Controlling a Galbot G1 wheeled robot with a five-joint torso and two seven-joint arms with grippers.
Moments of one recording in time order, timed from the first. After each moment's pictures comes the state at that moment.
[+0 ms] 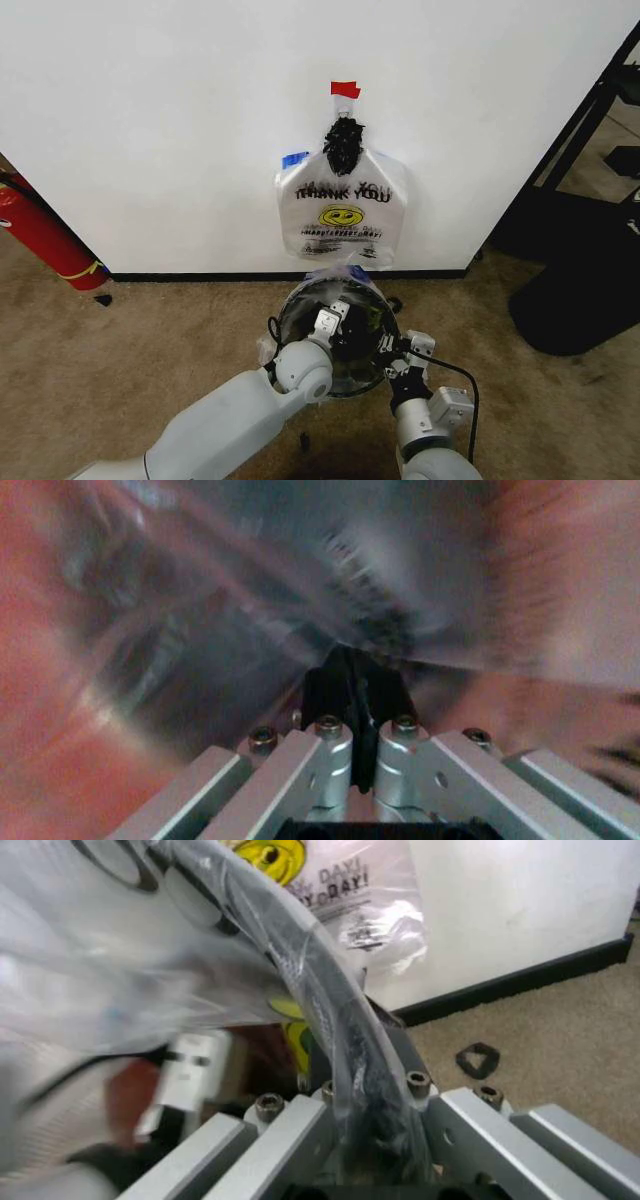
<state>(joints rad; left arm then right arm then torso) 0.68 -1.15 0.44 -1.75 -0.76 0.56 -0.59 -1.60 1.47 0.17 2.26 0.29 -0.19 0.38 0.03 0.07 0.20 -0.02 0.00</state>
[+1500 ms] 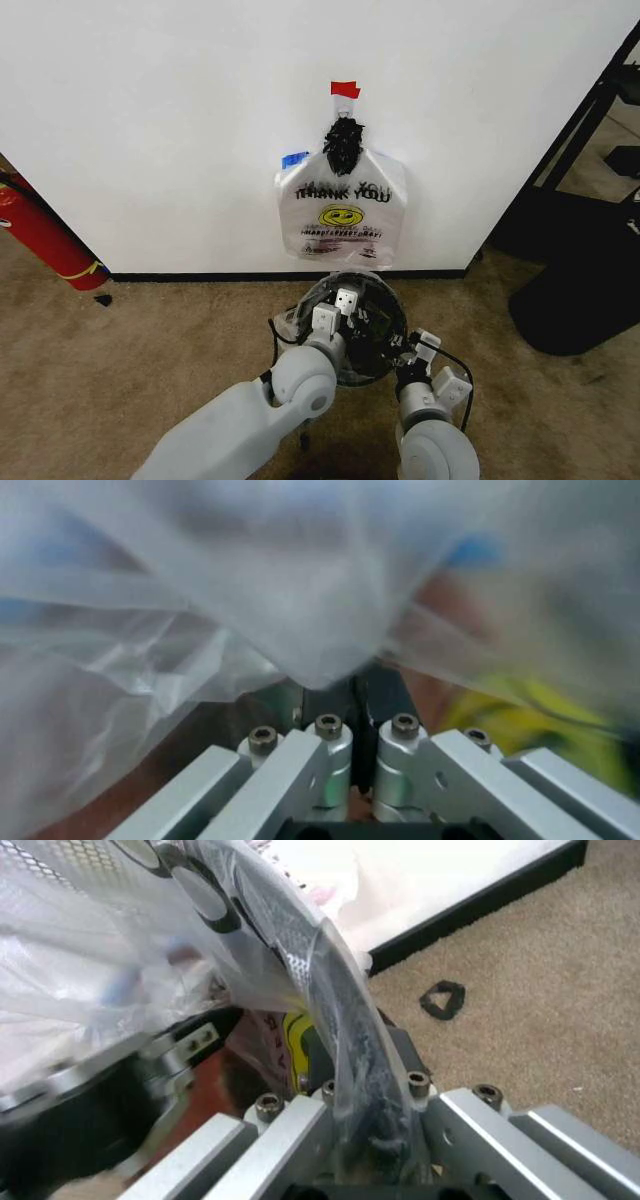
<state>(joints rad) 0.73 -1.20 0.39 -1.84 -0.86 0.44 -0.65 -1.52 1.52 0.25 2.15 0.49 -0.23 0.46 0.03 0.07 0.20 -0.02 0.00</state>
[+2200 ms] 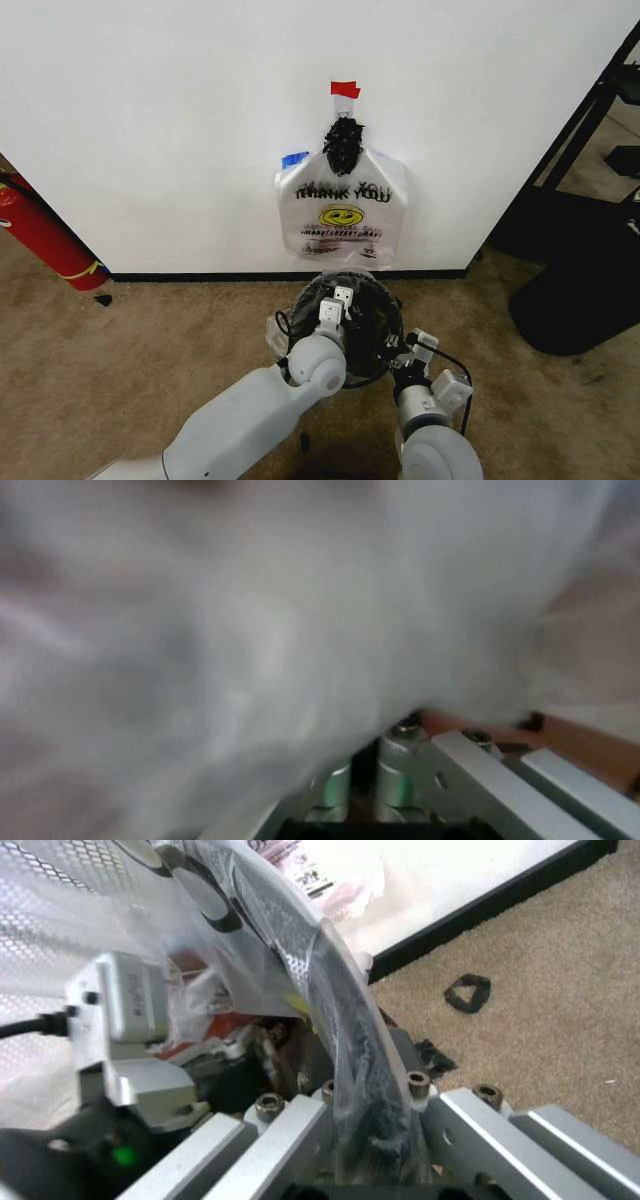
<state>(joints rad) 0.67 -1.26 0.43 -1.69 -0.84 0.42 -0.69 -1.54 1.50 0.23 2.19 0.54 -0.25 0.45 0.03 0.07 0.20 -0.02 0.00</state>
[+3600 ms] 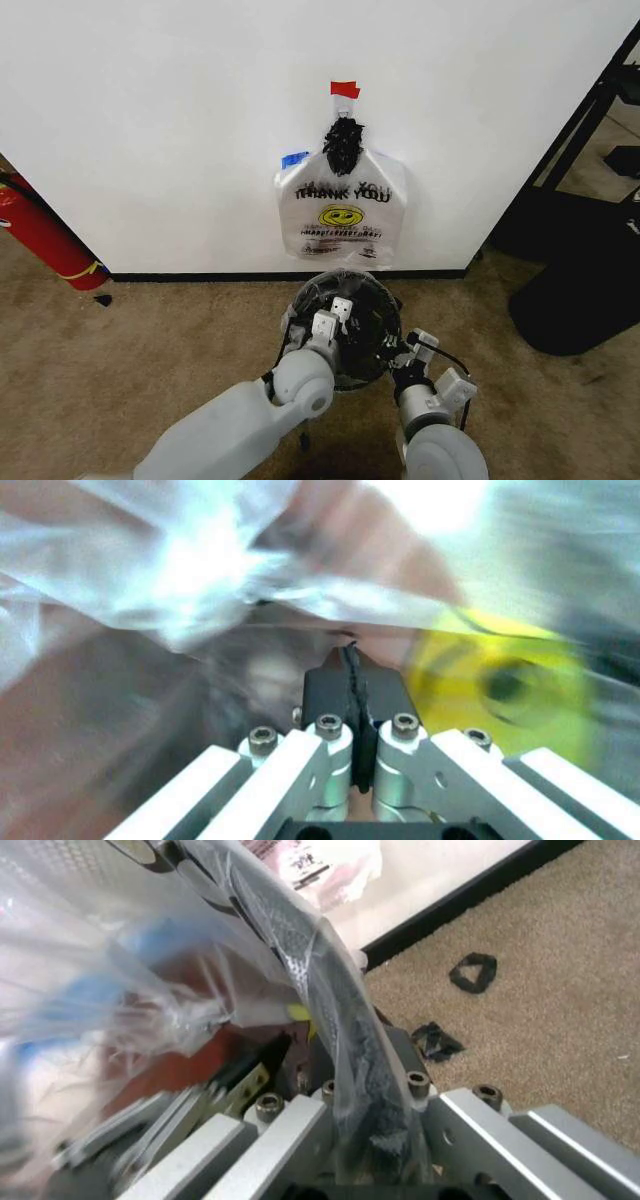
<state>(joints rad) 0.76 -1.11 0.45 -1.92 -0.83 0.43 -0.60 -1.52 1.49 0.25 2.19 0.63 -0.28 0.48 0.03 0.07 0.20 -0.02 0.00</state>
